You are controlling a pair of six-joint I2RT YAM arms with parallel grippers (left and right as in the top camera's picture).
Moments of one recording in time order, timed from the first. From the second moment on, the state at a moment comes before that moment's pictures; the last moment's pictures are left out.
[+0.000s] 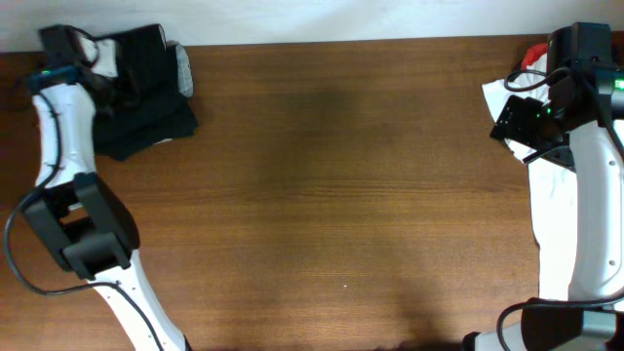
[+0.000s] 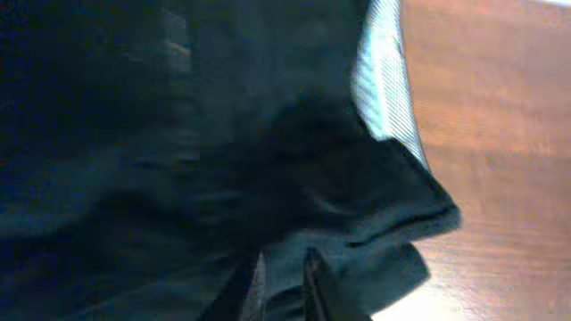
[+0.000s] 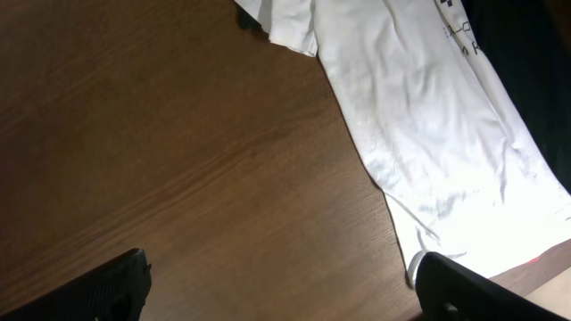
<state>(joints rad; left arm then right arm) 0.29 2.29 2.09 -0.86 0.26 0.10 -0.14 1.66 1.91 -1.52 0.22 0.39</state>
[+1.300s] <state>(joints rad) 0.21 1.60 1.91 -1.19 0.39 0.00 -0.14 1.66 1.91 -1.52 0.22 0.39</state>
